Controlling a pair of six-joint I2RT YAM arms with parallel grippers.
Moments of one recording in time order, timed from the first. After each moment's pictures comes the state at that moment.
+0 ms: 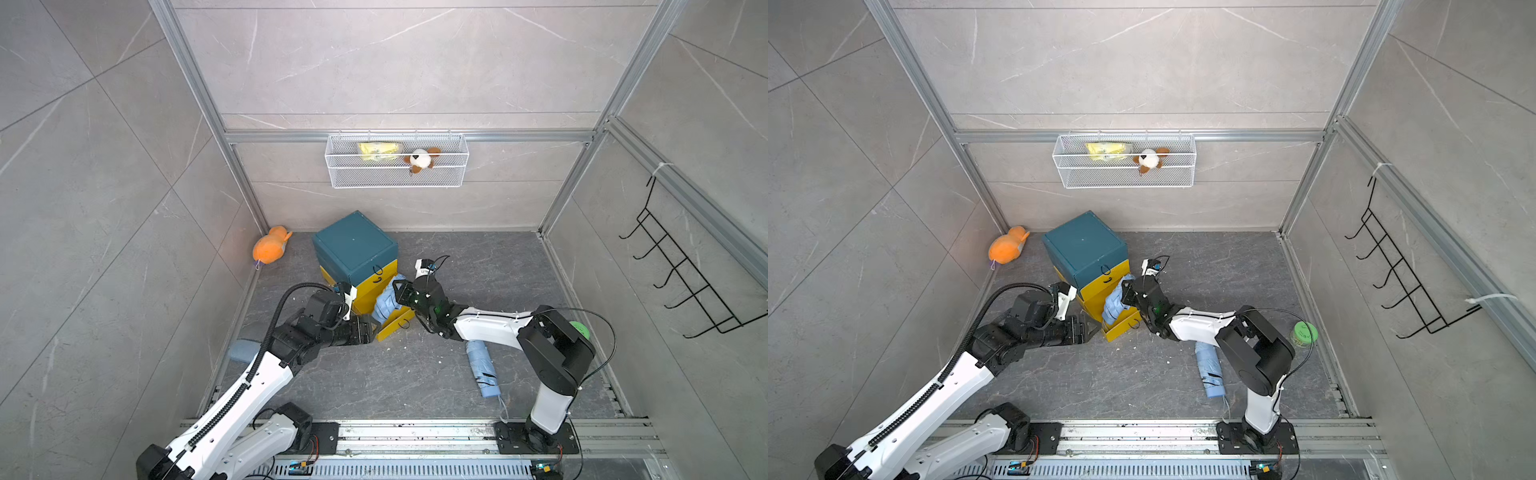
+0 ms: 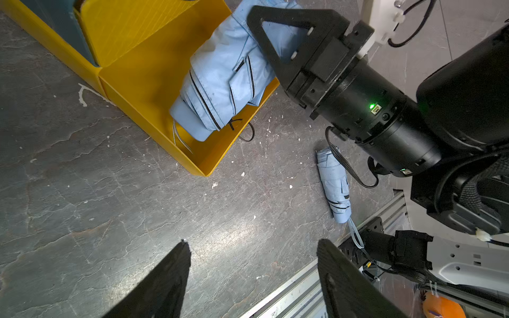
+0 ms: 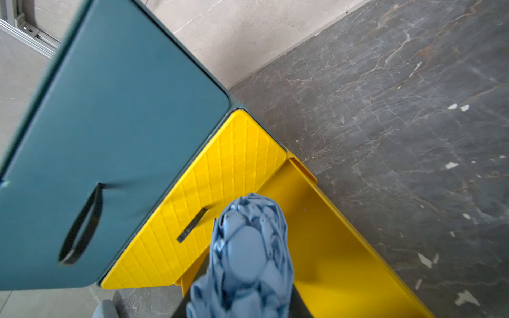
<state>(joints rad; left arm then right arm) -0.57 0.92 0.85 -0.70 0.27 -0.58 0.78 1.83 1.04 0.40 0.20 0.85</state>
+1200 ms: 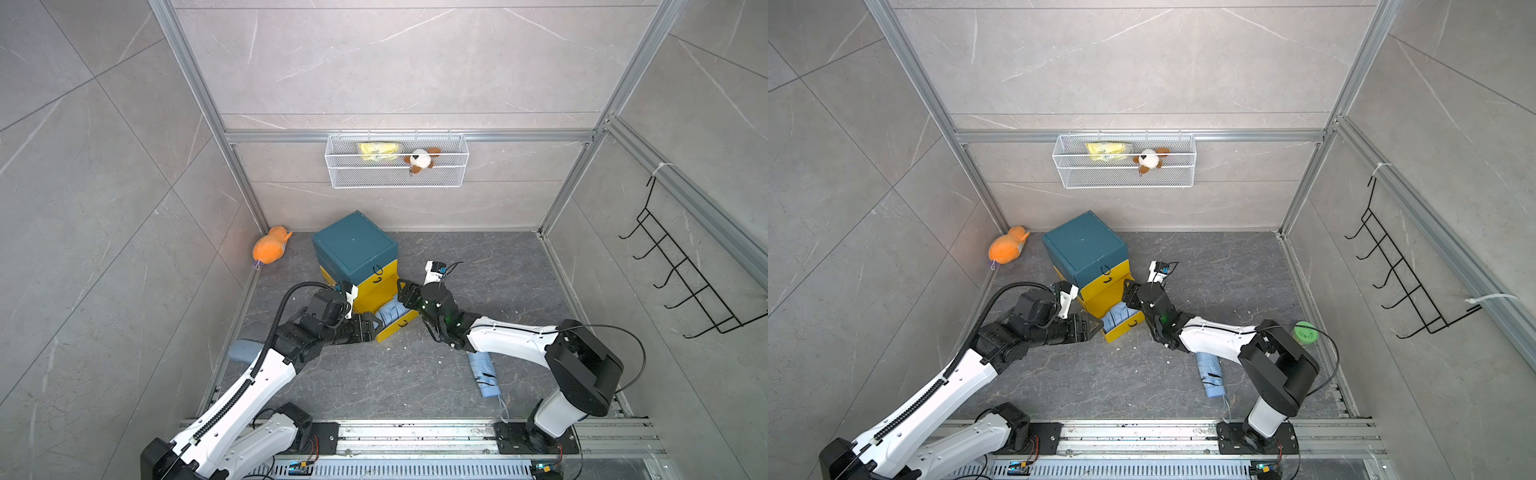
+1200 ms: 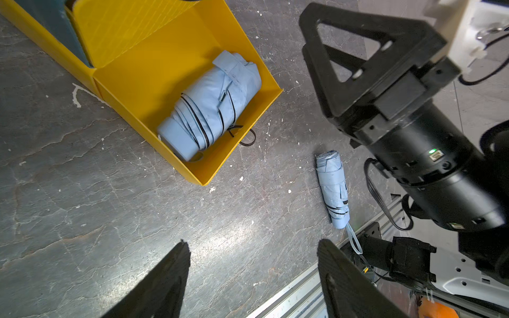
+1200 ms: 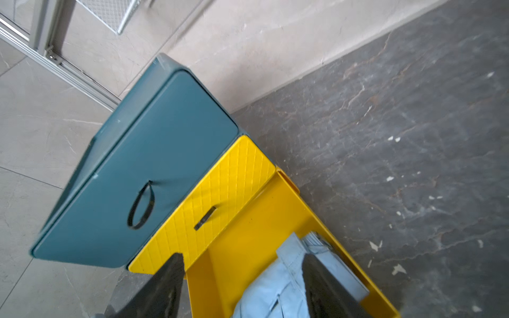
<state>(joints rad) -0.57 0.95 0.84 -0.66 0.27 -0.60 0.83 1.65 0.93 0.38 0.36 0.79</state>
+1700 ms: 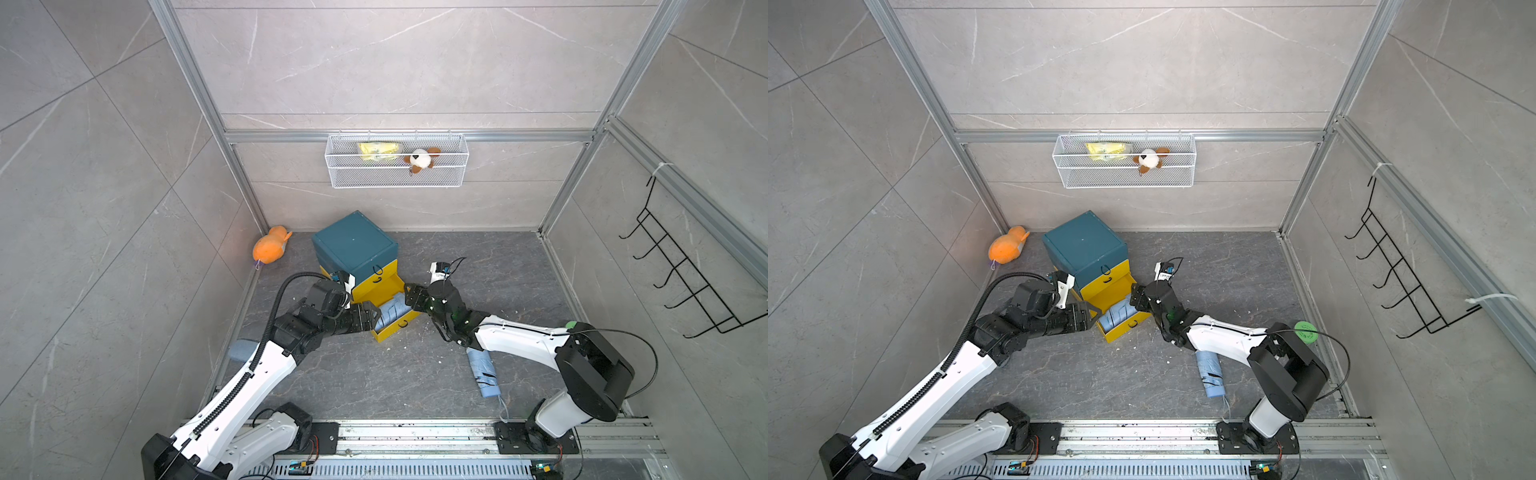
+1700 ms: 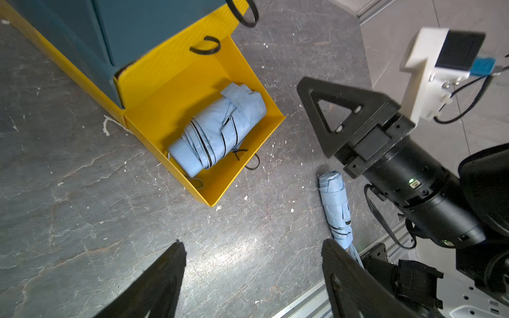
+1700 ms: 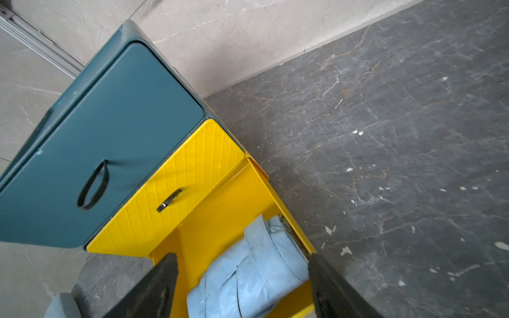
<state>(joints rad) -0.54 1.00 0.95 -0.69 0.20 -0.59 0.77 1.59 0.89 0.24 0.27 0.72</state>
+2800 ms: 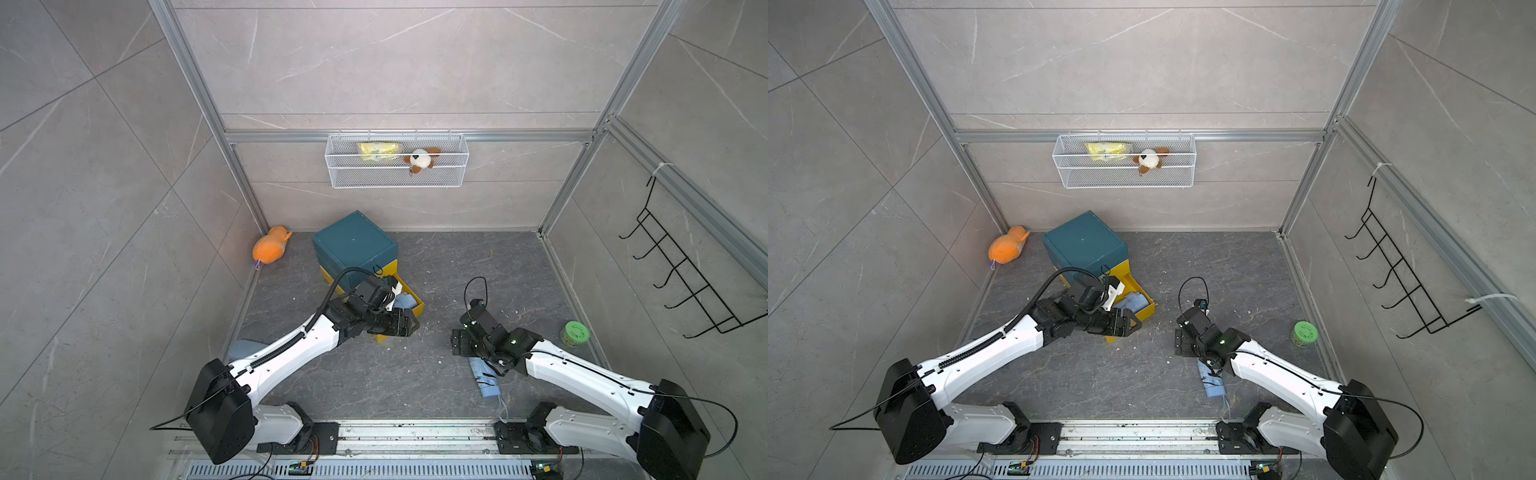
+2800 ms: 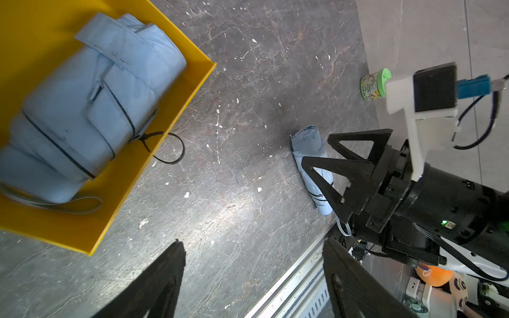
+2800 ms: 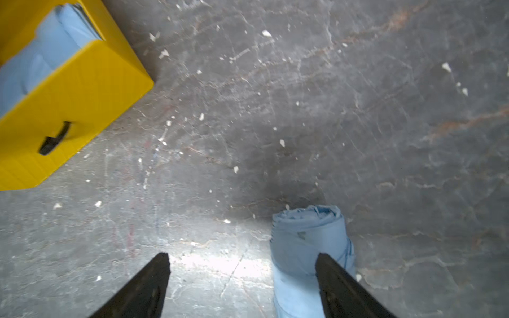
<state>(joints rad) -0.76 1.33 1.02 -0.52 0.32 -0.58 0.72 1.16 0.67 -0.58 0.24 0.67</state>
